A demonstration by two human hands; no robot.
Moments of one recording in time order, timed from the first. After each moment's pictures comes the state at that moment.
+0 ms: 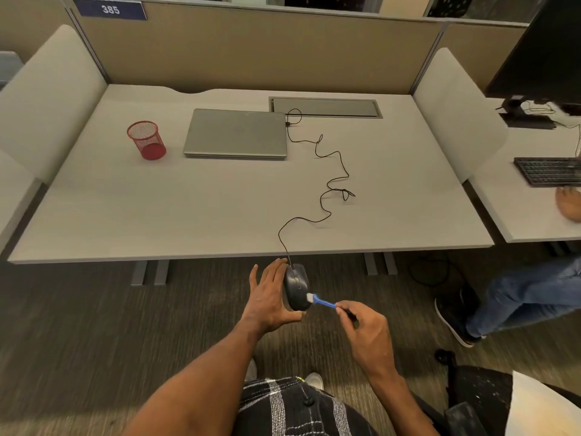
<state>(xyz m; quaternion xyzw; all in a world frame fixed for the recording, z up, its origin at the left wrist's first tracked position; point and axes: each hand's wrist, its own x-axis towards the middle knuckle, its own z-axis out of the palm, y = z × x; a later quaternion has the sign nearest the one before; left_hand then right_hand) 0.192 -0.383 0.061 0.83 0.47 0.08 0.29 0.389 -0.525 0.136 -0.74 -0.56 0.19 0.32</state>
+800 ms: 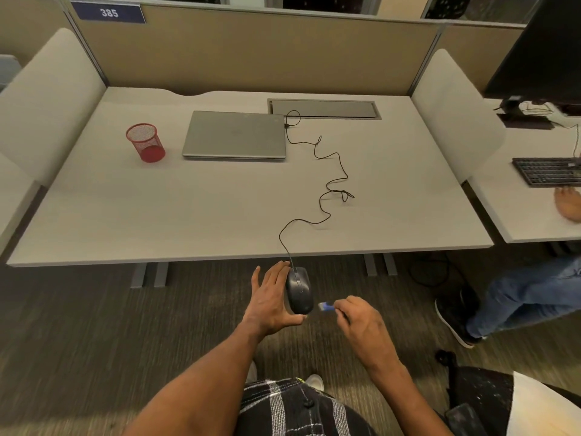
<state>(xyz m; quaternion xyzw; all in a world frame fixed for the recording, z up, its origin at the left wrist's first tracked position) 0.195 -0.383 0.060 0.84 0.46 0.07 0.29 0.396 -0.510 0.143 -0.72 -0.64 0.17 0.19</state>
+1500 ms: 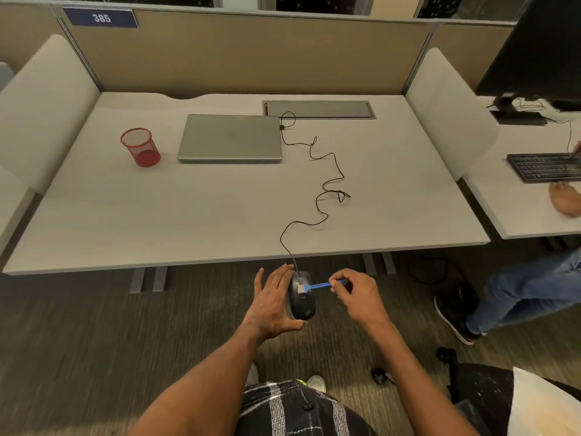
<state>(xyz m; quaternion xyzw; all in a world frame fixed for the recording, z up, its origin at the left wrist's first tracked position) 0.198 -0.384 0.058 0.87 0.42 0.04 0.26 0.413 -0.456 0.143 -0.78 -0.50 0.29 0.26</state>
